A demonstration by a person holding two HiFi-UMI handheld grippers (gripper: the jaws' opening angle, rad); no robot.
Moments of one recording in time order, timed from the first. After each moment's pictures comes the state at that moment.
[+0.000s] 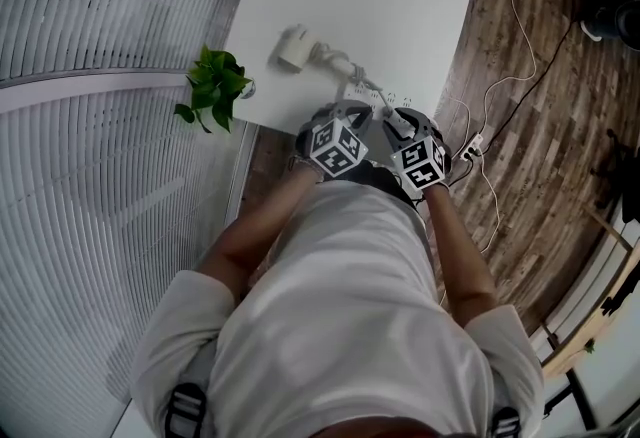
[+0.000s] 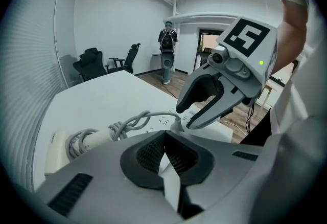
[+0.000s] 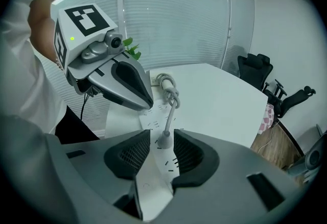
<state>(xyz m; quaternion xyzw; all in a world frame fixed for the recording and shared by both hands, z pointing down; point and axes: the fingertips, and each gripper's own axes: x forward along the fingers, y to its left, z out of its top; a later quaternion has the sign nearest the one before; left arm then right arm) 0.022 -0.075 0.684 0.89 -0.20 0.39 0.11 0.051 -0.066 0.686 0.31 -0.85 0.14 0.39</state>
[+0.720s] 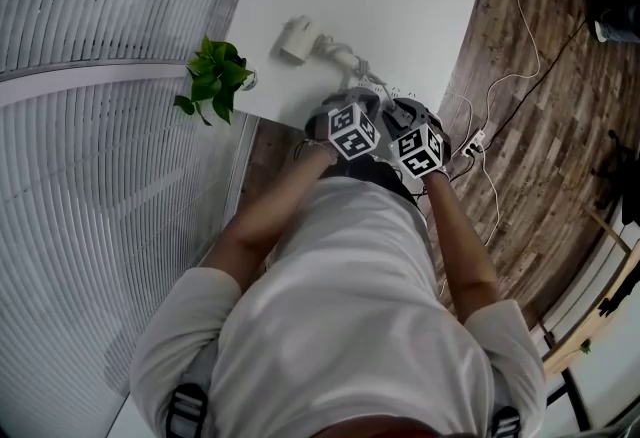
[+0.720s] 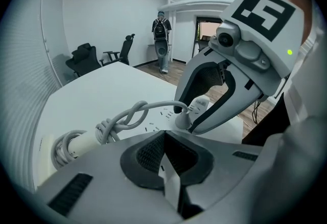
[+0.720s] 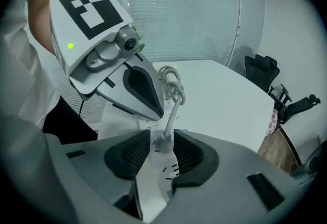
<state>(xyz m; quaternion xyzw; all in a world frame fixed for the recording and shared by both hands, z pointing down) 0.036 -0.085 0.724 0.87 -0.18 0.44 0.10 0.042 -0.073 0.710 0.29 -0.85 0.12 0.42</state>
